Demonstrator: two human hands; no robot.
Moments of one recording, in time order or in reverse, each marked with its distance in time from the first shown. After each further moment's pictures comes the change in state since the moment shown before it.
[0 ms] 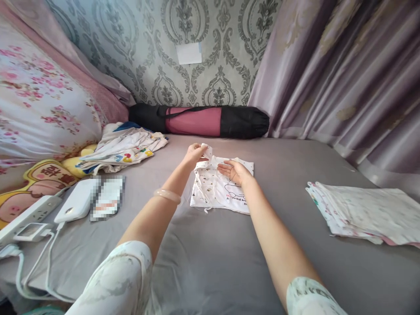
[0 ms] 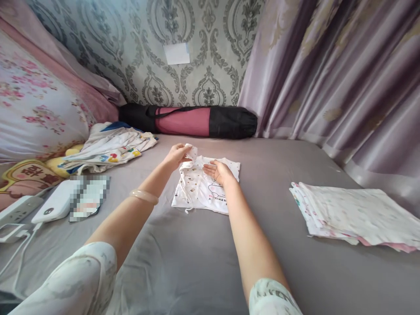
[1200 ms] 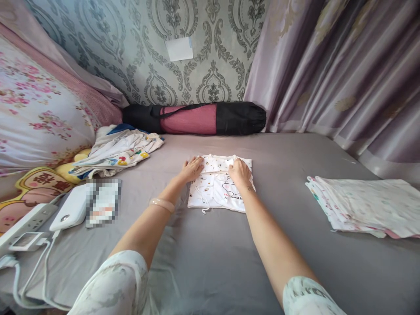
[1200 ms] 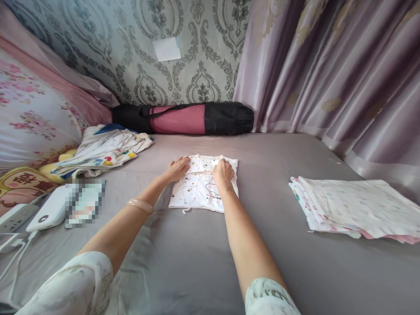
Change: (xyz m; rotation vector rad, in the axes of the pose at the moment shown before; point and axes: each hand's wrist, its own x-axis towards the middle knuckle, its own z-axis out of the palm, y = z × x) left_hand 0.003 -0.077 -0.033 1.175 -0.266 0.321; right_hand -0.021 0.005 -0.006 -1.537 0.599 -0.331
